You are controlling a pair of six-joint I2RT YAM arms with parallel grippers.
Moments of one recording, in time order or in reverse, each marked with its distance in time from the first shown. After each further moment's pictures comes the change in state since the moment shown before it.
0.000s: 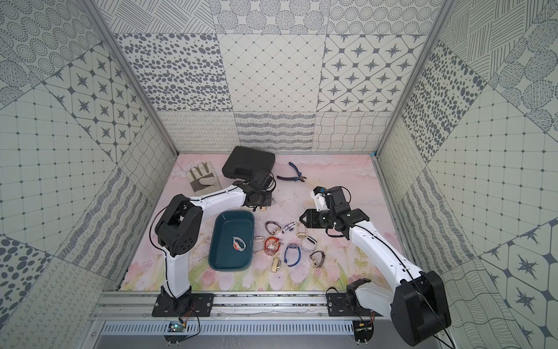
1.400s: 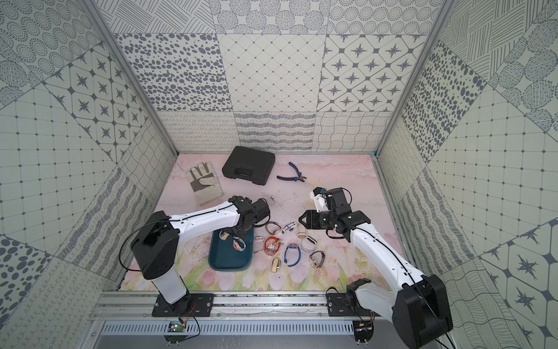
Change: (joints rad) left arm -0.185 -0.201 -0.199 -0.684 -0.396 -0.067; right arm 0.000 -0.026 -0.018 0.020 -0.034 0.000
